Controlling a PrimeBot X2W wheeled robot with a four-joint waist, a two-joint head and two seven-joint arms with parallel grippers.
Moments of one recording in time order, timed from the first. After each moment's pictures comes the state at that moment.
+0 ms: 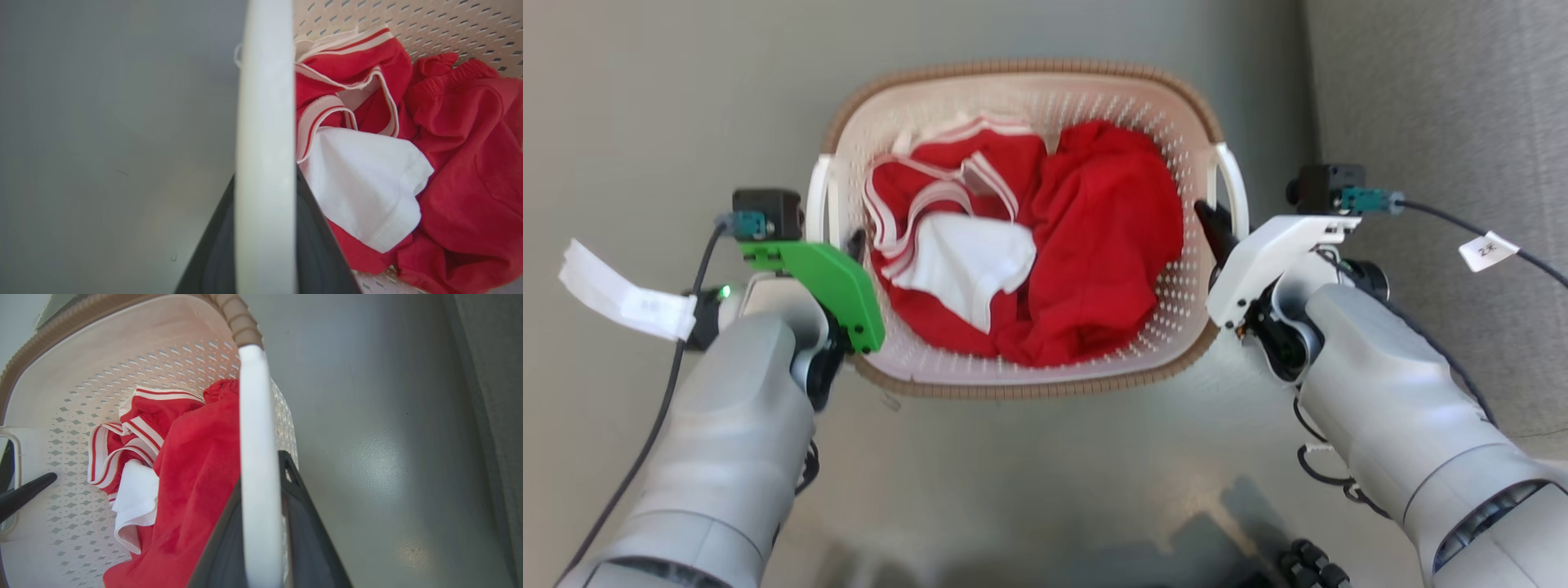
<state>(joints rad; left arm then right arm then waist) -0.88 0.02 -0.55 1.16 -0.64 -0.13 -0.07 -0.83 -0.05 0.75 1.10 0.93 0.12 -0.18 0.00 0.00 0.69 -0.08</state>
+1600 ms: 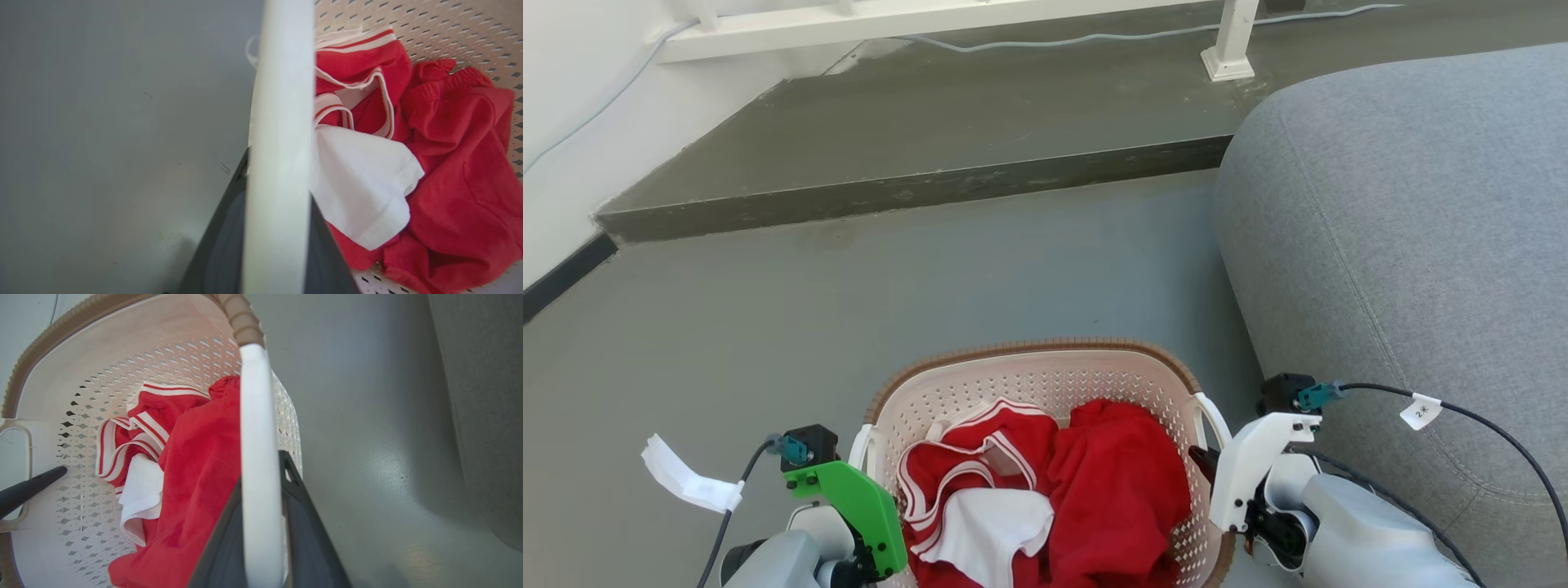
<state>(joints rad) -0.49 0.01 -0.63 1.17 -0.88 -0.13 0.12 -0.51 -0.05 0.91 1.13 1.07 0.12 0.03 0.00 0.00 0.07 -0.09</state>
